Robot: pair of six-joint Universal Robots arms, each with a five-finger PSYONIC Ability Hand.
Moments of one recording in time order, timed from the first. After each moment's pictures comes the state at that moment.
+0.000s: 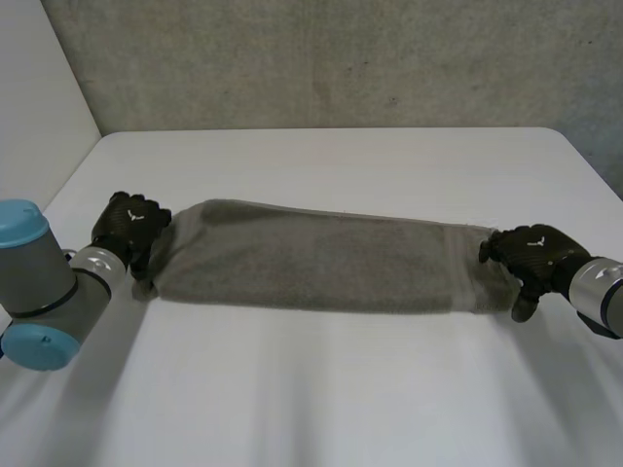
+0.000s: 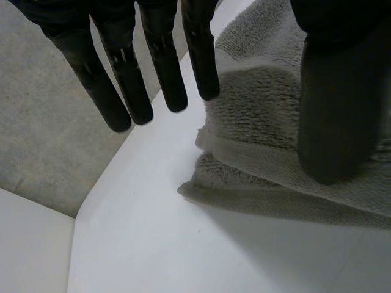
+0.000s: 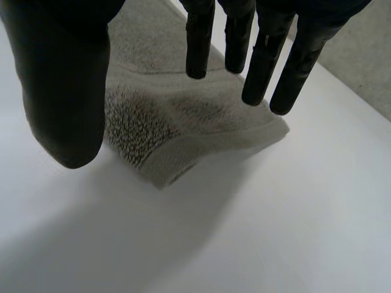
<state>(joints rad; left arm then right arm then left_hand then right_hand) 4.58 -2.20 -1.57 3.55 -1.35 3.85 1.56 -1.16 1.64 0.08 1.15 2.49 0.68 0.67 0.68 0.68 0.68 0.41 0.39 0.41 0.42 0.26</state>
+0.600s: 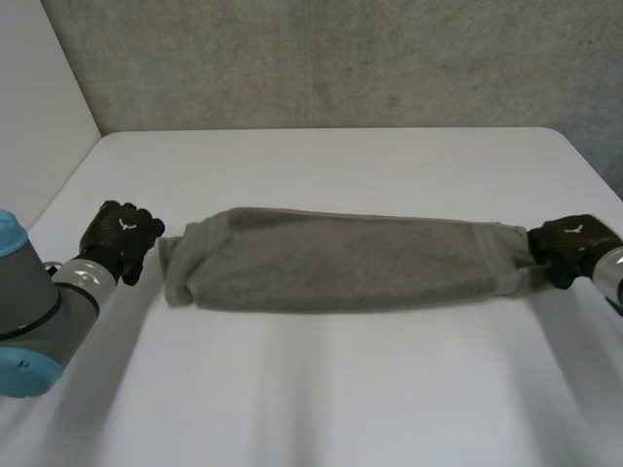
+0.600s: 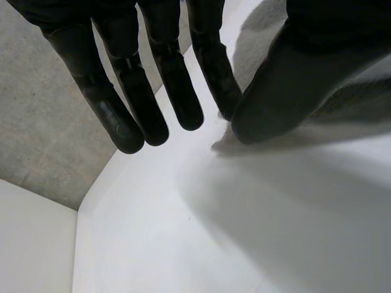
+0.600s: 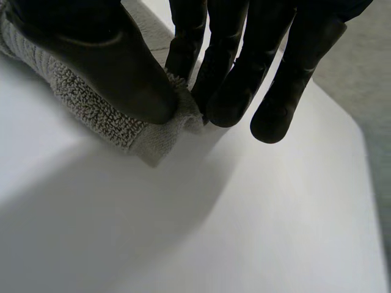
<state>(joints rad) 4.59 -2.03 -1.75 3.55 -1.35 3.85 1.48 -1.07 1.54 0.02 1.25 2.48 1.23 1.23 1.22 1.23 1.23 1.31 1.30 1.34 1.34 1.15</state>
